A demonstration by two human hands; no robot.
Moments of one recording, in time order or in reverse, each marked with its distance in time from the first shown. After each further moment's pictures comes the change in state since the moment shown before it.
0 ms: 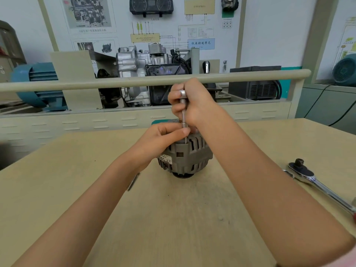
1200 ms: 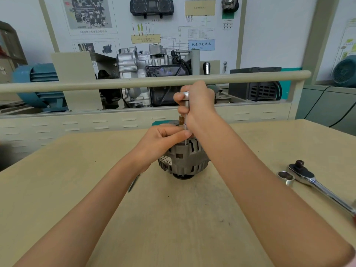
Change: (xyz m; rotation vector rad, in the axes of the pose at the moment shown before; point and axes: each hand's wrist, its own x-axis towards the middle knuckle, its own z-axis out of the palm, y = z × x) left_hand 0.000 -0.001 0.002 0.034 0.075 0.020; right_hand -0.005 0.008 0.002 0.082 0.181 -0.231
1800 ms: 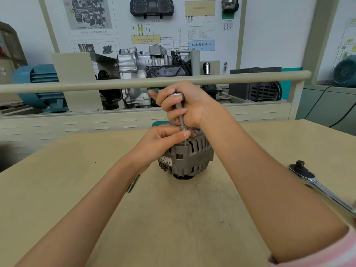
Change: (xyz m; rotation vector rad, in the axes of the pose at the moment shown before) left_hand 0.000 0.002 -0.002 -0.019 -0.032 -0.008; right_hand 0.012 -0.013 0.002 -0.106 -0.515 0.567
